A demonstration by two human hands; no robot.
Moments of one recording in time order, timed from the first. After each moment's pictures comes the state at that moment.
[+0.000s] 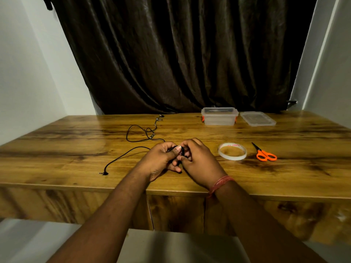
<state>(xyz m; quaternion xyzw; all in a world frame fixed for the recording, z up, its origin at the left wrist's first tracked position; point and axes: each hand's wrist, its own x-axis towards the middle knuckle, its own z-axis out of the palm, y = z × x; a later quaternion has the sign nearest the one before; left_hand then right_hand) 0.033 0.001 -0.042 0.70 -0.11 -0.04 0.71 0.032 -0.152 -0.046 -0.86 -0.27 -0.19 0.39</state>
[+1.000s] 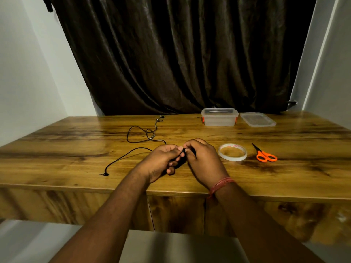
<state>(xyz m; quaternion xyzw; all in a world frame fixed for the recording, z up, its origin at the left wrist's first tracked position) 0.029 0.001 -0.037 0.70 -0.10 -0.08 0.71 0.032 -0.156 -0.042 -0.85 -0.24 -0.24 0.40</state>
